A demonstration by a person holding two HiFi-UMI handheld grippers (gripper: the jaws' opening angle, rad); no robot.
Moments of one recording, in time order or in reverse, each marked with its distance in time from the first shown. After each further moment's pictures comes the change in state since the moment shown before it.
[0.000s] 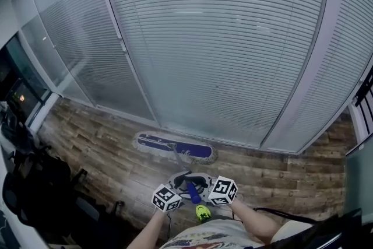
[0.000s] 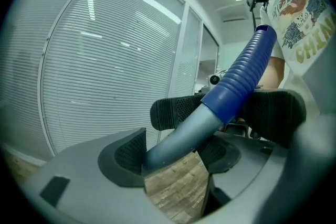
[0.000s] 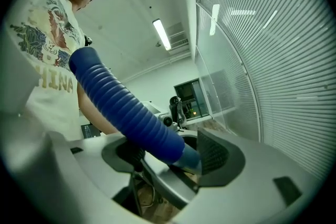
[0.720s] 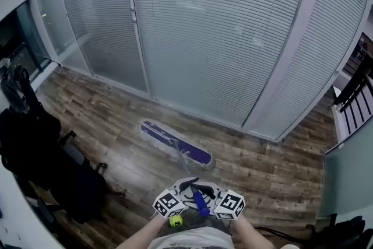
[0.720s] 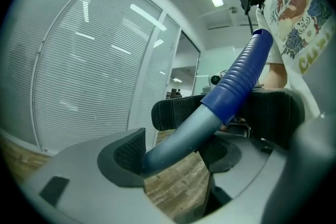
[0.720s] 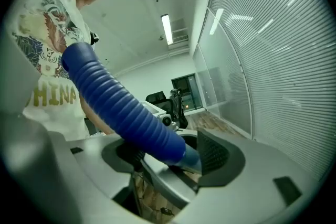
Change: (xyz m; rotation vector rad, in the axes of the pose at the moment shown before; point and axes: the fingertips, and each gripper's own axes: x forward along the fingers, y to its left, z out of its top) left arm -0.067 -0.369 -0.083 -0.010 -0.079 -0.105; right arm -0.133 0.334 -0.108 0.002 0.071 -0.132
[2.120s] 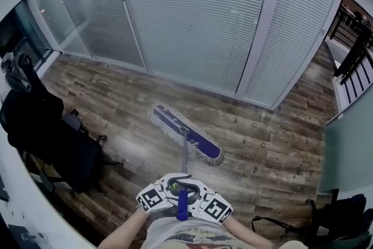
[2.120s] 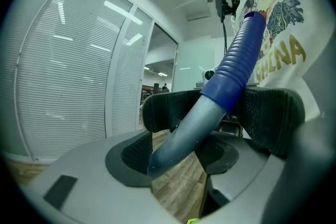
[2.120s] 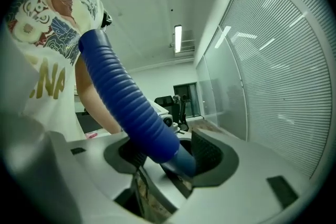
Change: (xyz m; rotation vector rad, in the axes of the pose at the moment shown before) left arm 0.003 -0.245 -0.037 0.137 0.066 -0.124; right arm -0.129 0.187 -0.056 -0.136 -0.063 -0.050
